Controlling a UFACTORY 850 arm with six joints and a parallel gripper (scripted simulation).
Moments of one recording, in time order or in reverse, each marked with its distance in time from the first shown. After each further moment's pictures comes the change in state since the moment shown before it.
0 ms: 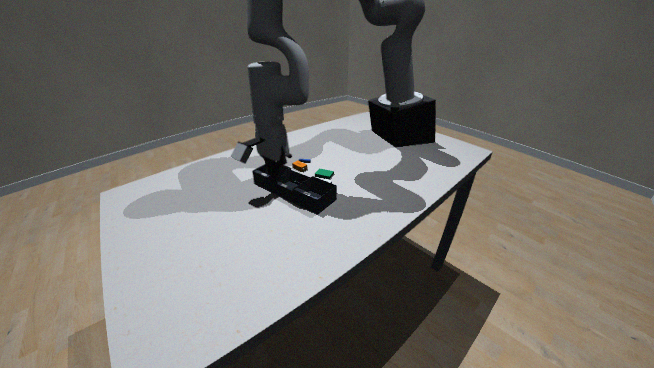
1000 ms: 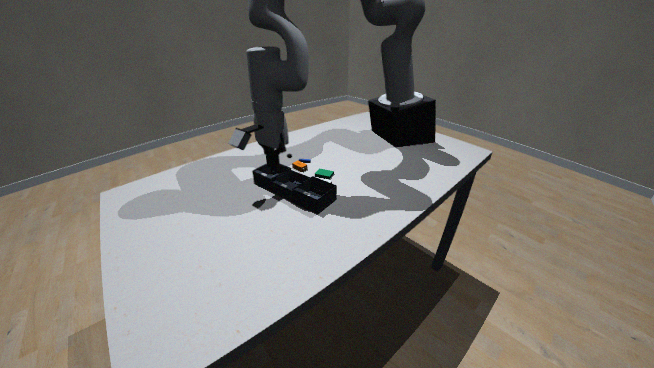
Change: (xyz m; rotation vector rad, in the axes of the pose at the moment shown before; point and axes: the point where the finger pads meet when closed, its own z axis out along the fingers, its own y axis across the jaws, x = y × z) arm 0.000 0.000 -0.038 -0.002 0.001 0.000
